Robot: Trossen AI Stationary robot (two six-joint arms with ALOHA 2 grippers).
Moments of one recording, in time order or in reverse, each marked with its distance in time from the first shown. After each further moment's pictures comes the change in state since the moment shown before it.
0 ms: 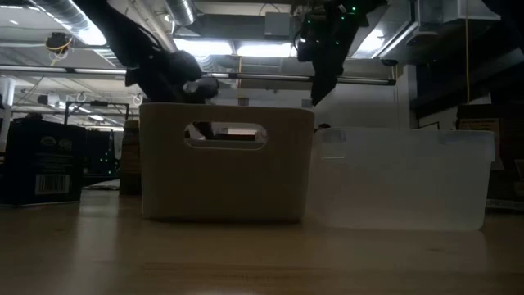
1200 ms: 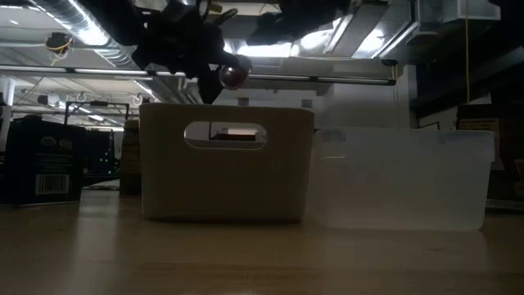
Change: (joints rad) left arm -0.192 -0.120 0.002 0.314 0.379 0.425; right arm 0.312 0.001 0.000 0.297 -0.424 -0.395
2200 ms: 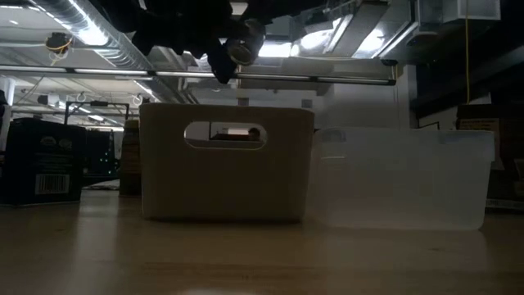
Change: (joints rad) left arm -0.242 0.000 0.000 0.106 -0.132 0.081; right arm 0.226 0.000 0.000 -0.002 0.243 0.128
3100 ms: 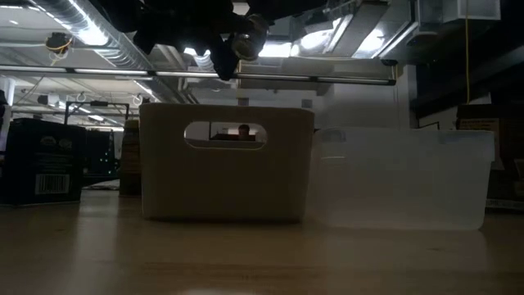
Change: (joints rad) left arm -0.001 0.000 0.000 0.052 -0.018 -0.048; right arm 0.000 0.000 0.000 -0.026 -0.010 -0.001
